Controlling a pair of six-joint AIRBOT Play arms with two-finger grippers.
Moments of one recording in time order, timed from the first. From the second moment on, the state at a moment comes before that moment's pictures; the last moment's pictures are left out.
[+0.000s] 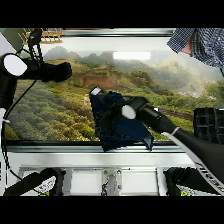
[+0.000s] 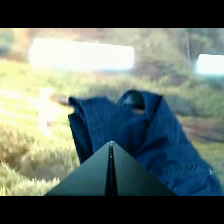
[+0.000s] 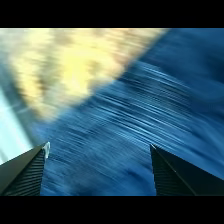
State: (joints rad) left arm -0.12 -1.22 1.39 1.24 -1.10 -1.70; right arm 0.71 -1.34 1.21 -1.28 0.92 1.34
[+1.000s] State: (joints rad) left arm -0.40 -1.11 0.96 1.23 -0.94 -1.74; right arm 0.16 -1.64 0.91 -0.49 1.13 0.82
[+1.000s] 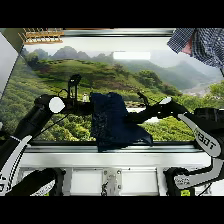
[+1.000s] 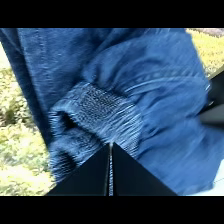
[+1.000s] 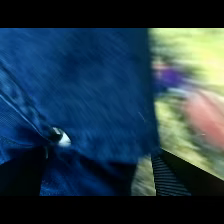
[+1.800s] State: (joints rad) left arm -0.40 -1.11 0.96 1.23 -0.94 -1.74; right arm 0.21 -1.53 0.99 -0.59 0.96 0.98
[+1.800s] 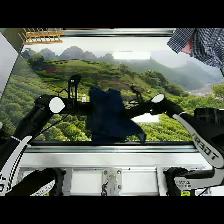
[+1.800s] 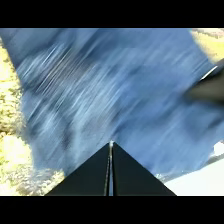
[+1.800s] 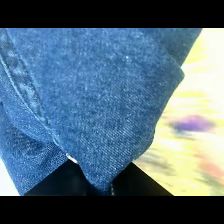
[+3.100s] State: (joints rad) left arm -0.40 -1.11 0.96 1.23 -0.94 -1.74; right arm -0.83 -1.14 1.17 -1.21 0.93 1.43
